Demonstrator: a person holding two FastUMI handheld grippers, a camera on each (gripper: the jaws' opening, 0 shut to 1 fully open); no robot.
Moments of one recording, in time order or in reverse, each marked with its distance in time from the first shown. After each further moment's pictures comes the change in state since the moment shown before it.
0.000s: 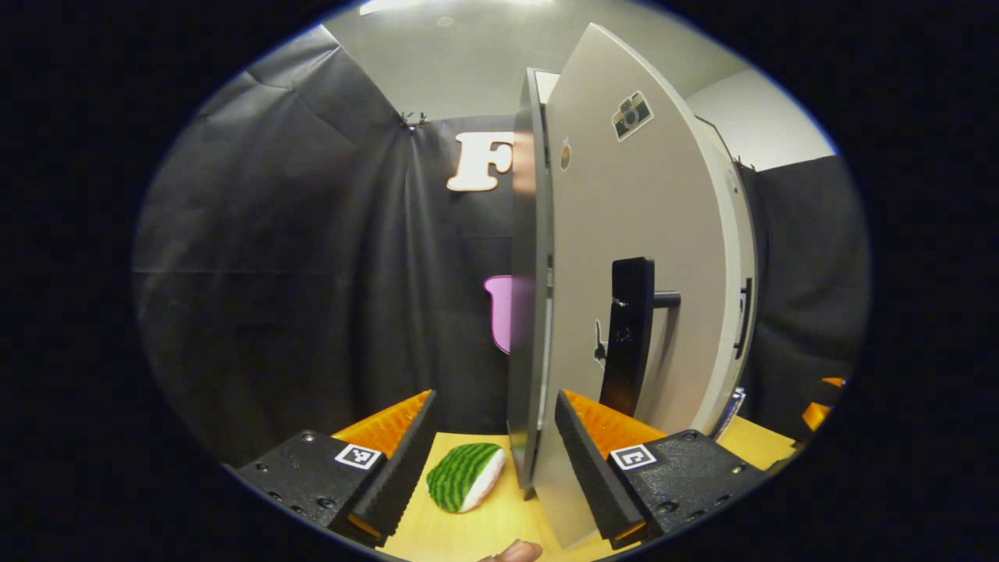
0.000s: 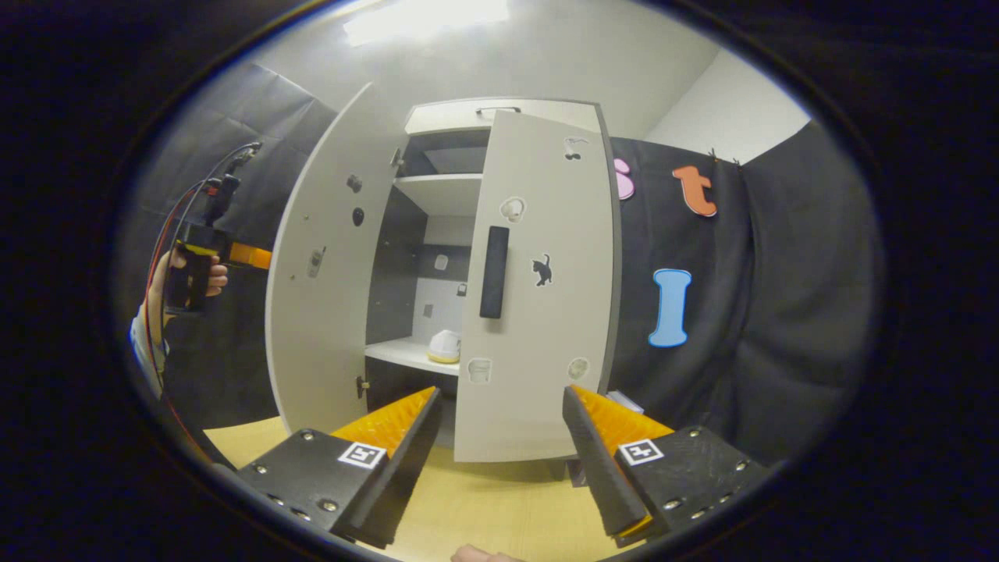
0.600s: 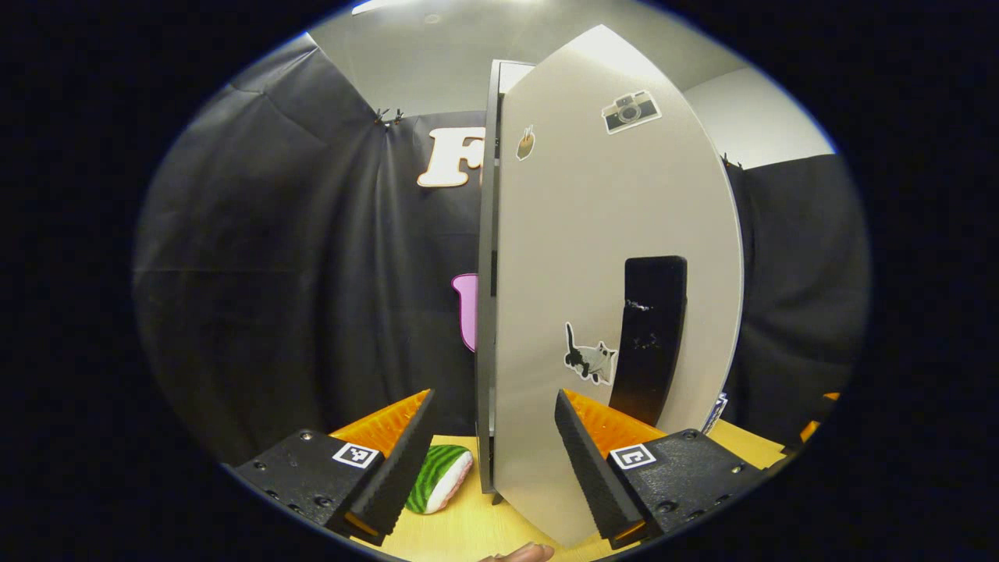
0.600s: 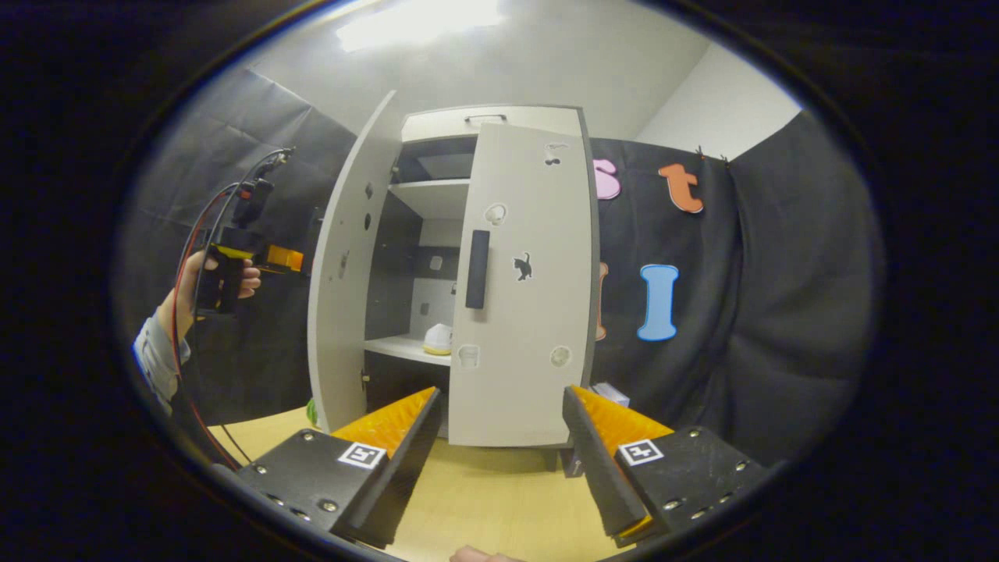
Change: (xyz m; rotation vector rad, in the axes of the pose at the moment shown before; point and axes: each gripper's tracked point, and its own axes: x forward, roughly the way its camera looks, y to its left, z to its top) left arm 0.023 -0.045 0.000 0.016 -0.008 -0.022; right arm -0.031 -0.033 -0.016 0.040 0.011 -0.013
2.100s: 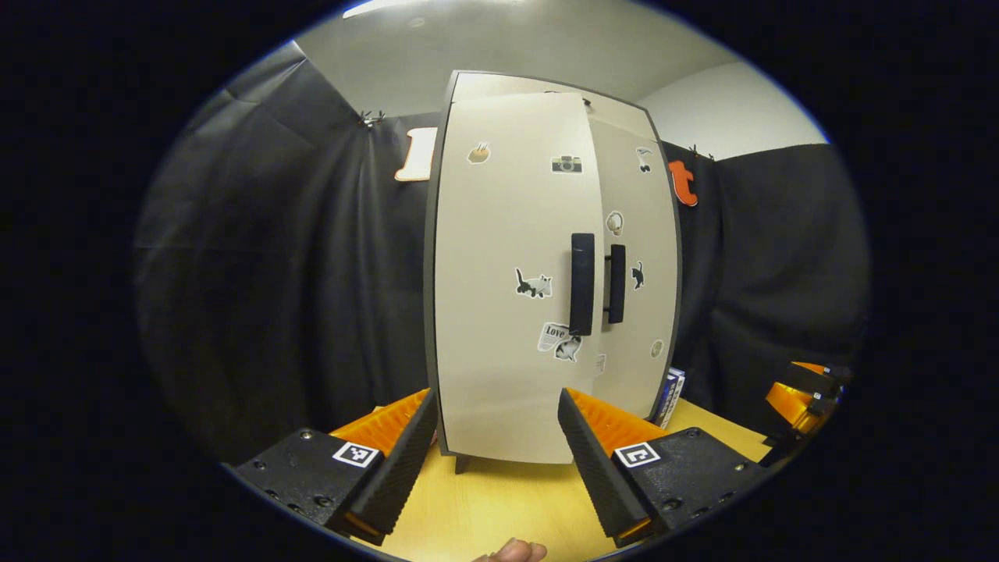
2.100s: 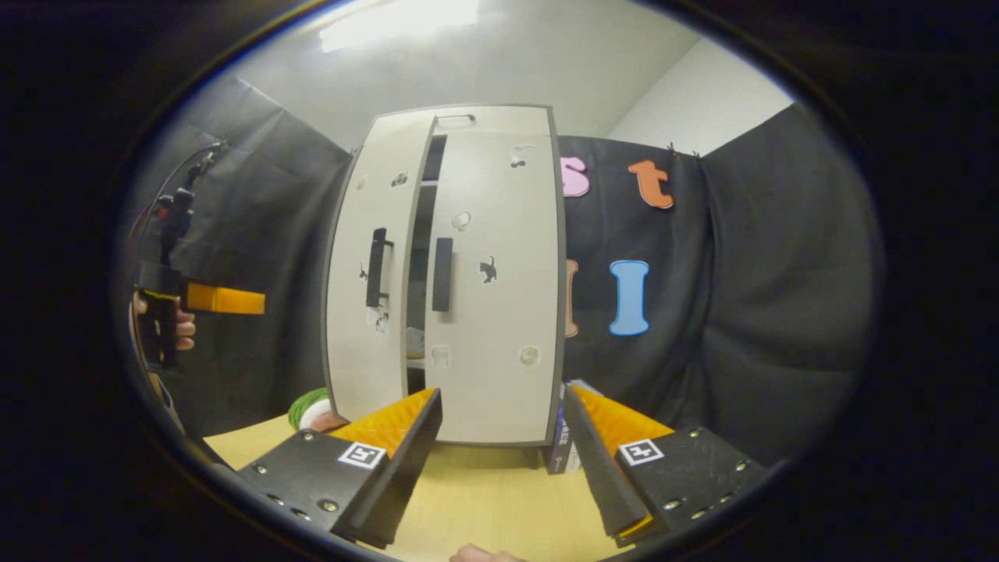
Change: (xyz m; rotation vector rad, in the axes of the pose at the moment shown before) left arm -0.100 -0.088 -0.050 -0.017 0.013 -0.070; right arm -0.007 -0.029 0.014 0.020 -0.003 -0.119
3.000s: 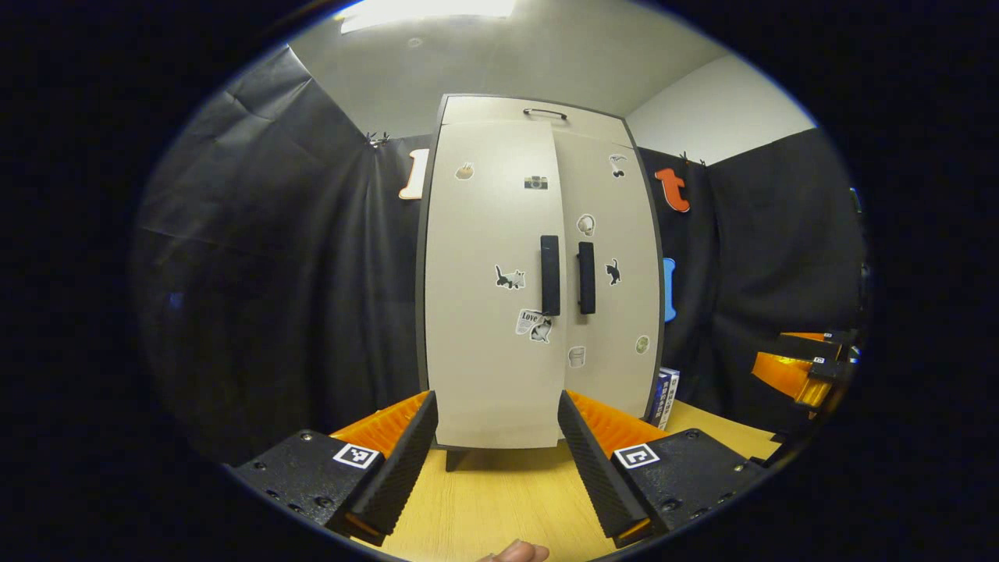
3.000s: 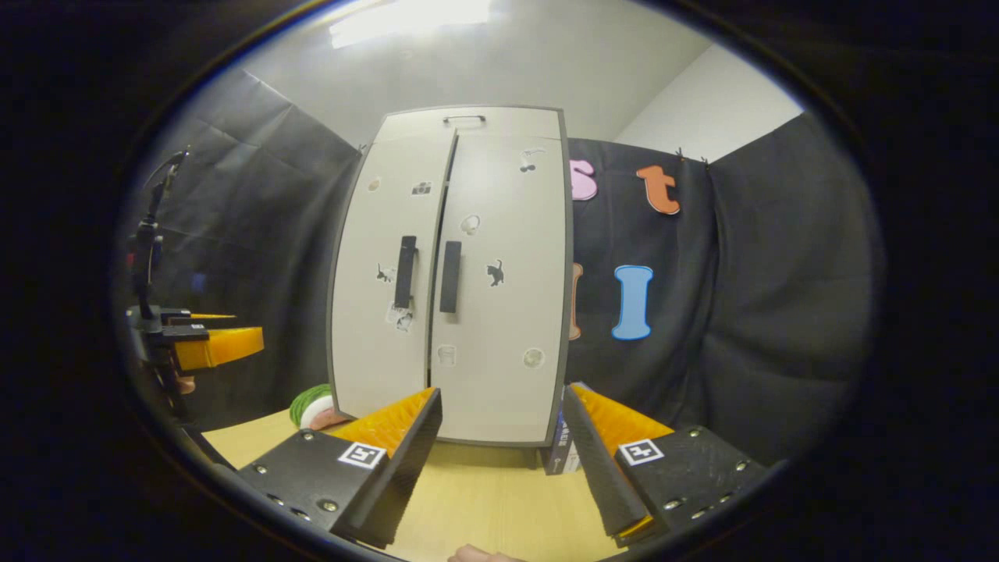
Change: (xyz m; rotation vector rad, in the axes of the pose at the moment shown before) left arm -0.033 -0.036 -0.030 0.037 -0.084 0.027; right arm -0.007 0.008 0.006 -0.041 0.004 0.027
